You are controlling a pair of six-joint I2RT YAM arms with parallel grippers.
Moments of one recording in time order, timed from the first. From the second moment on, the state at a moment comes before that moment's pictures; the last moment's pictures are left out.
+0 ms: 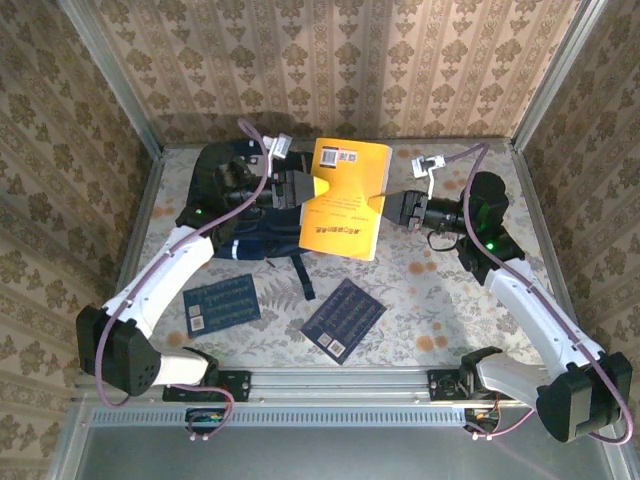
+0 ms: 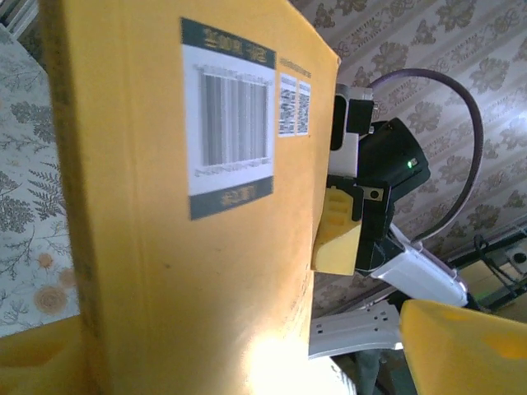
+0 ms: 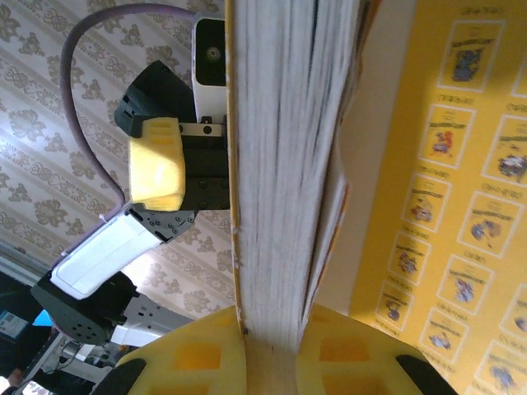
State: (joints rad) left arm -0.48 1.33 1.18 0.12 1.09 -0.86; right arm 0.26 1.08 0.92 0.19 -0.97 0.84
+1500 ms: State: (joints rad) left arm -0.54 1.38 1.20 0.00 1.02 -0.74; right arm 0.33 1.15 0.83 0.41 -0.80 1.08
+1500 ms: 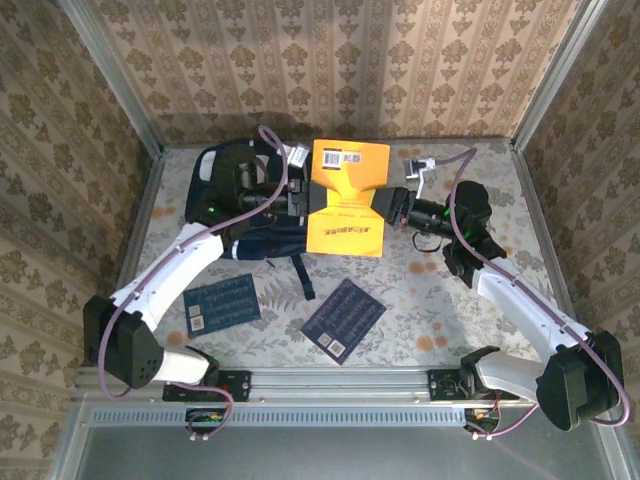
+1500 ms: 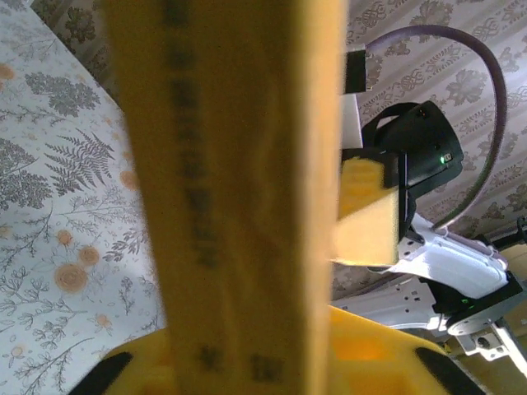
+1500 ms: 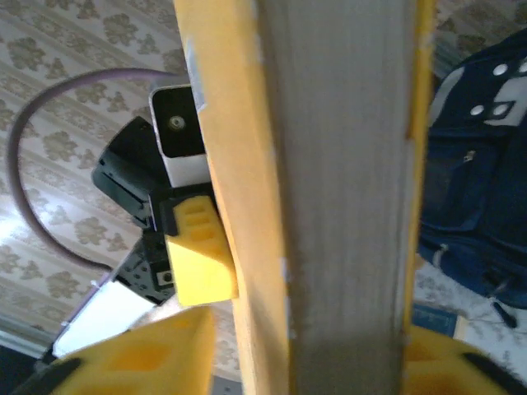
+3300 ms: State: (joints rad) left arm -0.52 1.46 1.08 0.57 0.68 -1.16; right arm 0.40 1.12 0.59 0.89 -0.61 1.29
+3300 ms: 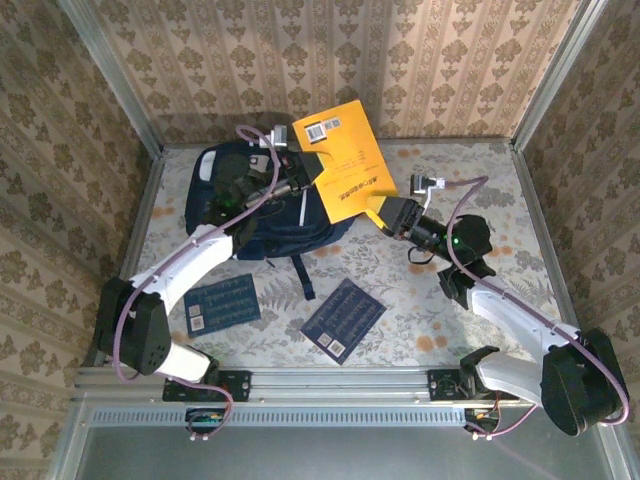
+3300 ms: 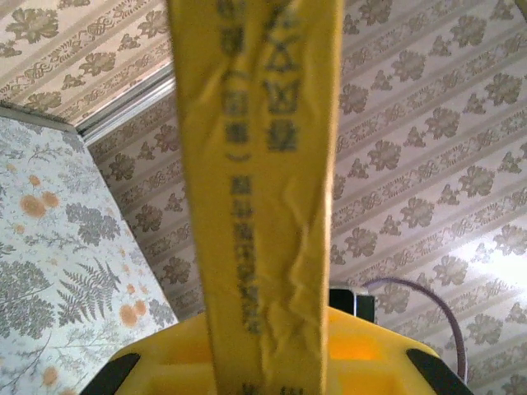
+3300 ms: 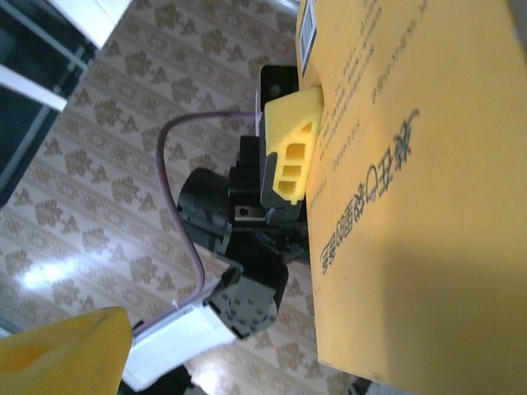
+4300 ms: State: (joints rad) left arm -0.59 1.50 1.02 0.53 0.47 -1.08; right arm 0.42 1.19 0.62 0.73 -0.05 1.20
